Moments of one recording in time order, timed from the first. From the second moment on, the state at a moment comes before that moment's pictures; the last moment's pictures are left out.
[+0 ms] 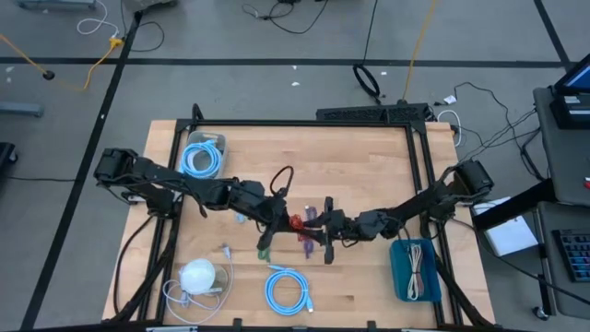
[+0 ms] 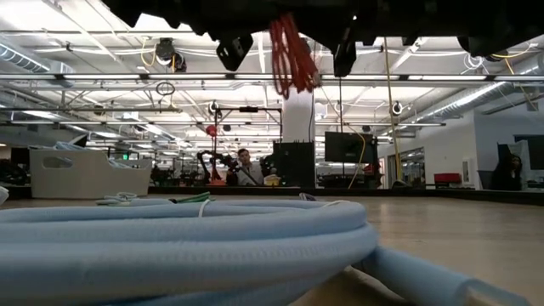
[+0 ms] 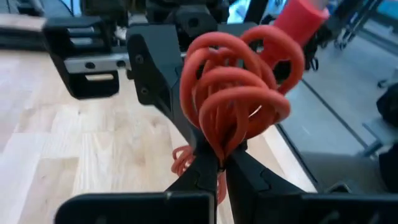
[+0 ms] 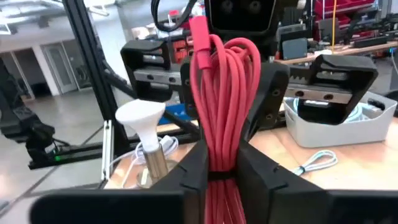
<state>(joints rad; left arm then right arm) -0.13 1.51 0.91 0.27 0.22 -0.15 0.33 1.70 0.70 1.07 0.39 0.17</state>
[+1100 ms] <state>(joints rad) -0.40 1.51 0.84 -0.25 -0.10 -0.08 0.83 1.09 0.76 -0.79 0.74 1.84</state>
